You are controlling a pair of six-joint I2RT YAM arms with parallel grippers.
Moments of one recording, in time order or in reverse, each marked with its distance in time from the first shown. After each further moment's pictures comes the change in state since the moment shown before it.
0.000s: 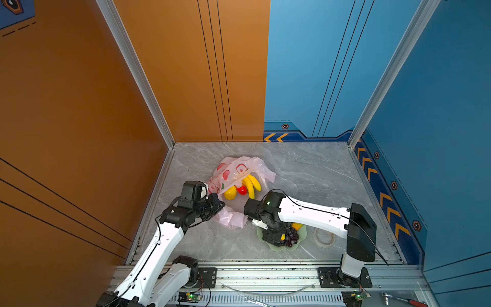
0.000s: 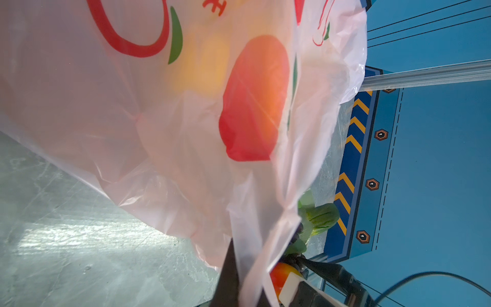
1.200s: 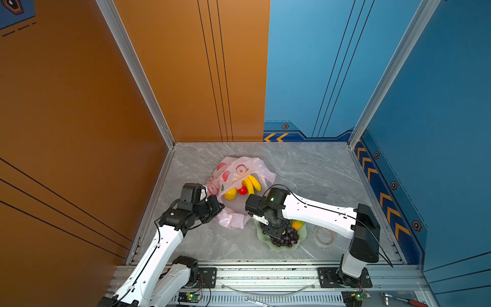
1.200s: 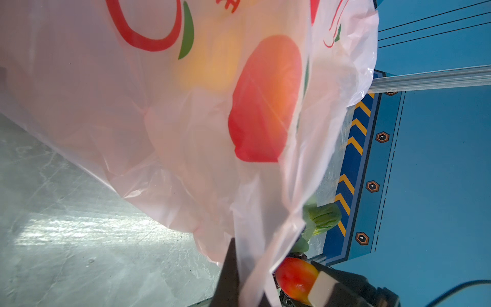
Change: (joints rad) left arm 0.005 -0.027 -0.026 -0.006 0.000 -0.018; right arm -0.038 -0.047 0.052 -0.028 0.042 0.015
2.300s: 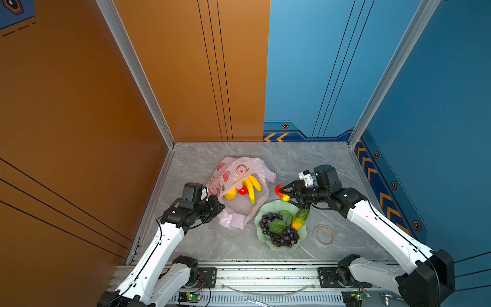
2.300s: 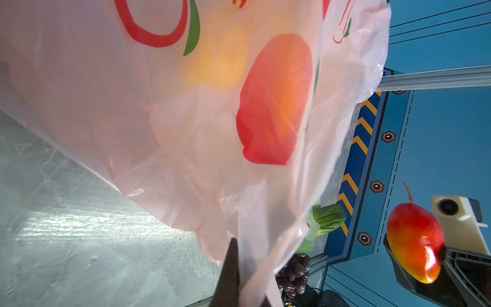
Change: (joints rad) left arm 0.000 0.031 0.001 0.000 0.005 0.000; right arm -0.634 -0.594 -0.618 1.000 -0.733 1.169
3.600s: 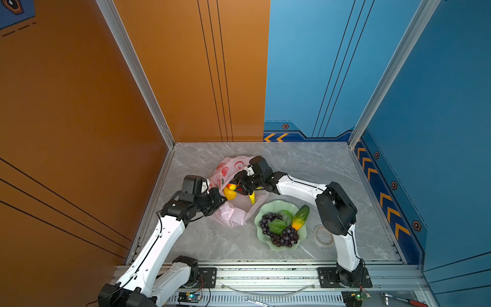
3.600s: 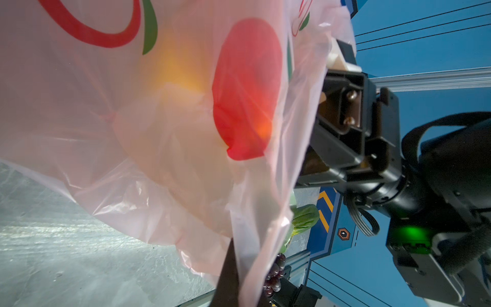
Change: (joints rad) left arm 0.002 0.076 0.098 0.019 0.045 -0.023; right arm 0.294 0.935 0.651 0.355 0.056 0.180
